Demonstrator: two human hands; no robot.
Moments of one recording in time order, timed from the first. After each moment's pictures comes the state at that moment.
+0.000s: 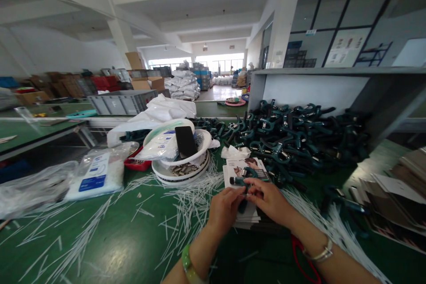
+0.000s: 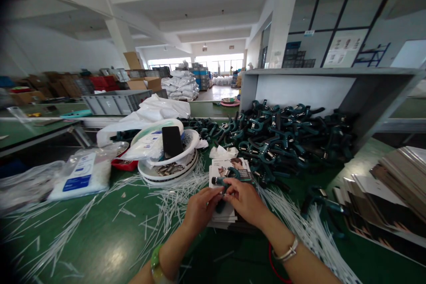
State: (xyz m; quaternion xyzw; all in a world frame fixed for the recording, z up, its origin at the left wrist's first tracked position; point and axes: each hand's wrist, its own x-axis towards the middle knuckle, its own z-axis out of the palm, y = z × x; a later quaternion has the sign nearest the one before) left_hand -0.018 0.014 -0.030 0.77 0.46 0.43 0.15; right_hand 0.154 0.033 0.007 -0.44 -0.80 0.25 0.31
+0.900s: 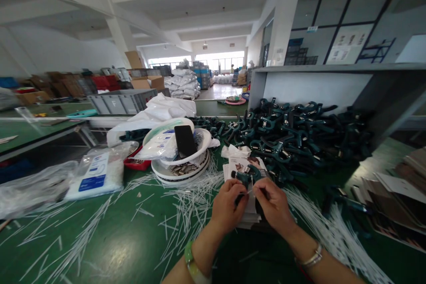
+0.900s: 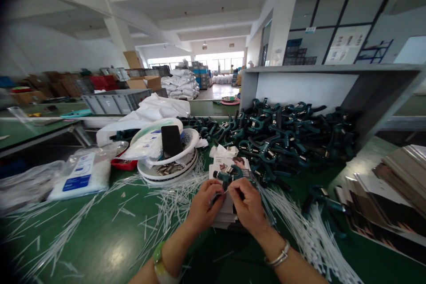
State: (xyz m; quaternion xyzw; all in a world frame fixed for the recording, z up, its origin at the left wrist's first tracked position) left_hand -0.010 0.013 -0.017 0.75 0.46 0.44 0.20; right_hand 0.148 0.024 -0.015 -0.41 -0.73 0.16 0.52
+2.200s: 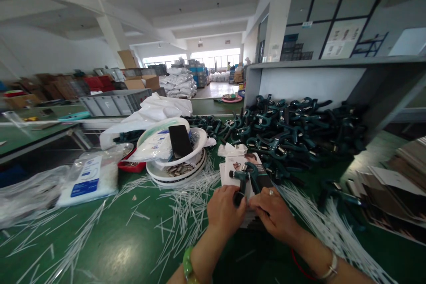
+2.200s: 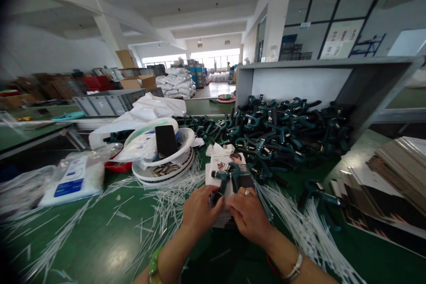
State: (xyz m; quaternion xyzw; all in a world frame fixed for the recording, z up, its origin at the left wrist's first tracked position) left_hand 0.006 0.004 -0.011 0.71 0.63 0.30 0.11; right_hand 0.172 0.007 -0.018 -0.35 -0.87 0.07 0.35
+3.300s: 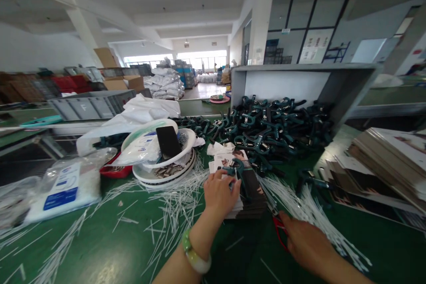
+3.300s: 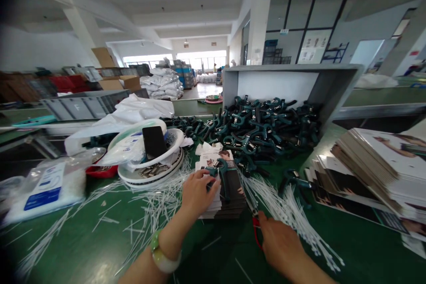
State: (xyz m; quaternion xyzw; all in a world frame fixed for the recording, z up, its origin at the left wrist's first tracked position) left_hand 0.020 0.016 0.009 0.74 0.61 0.28 0.06; right_hand 0.234 -0.066 -0.022 -0.70 -0.70 0.13 -0.07
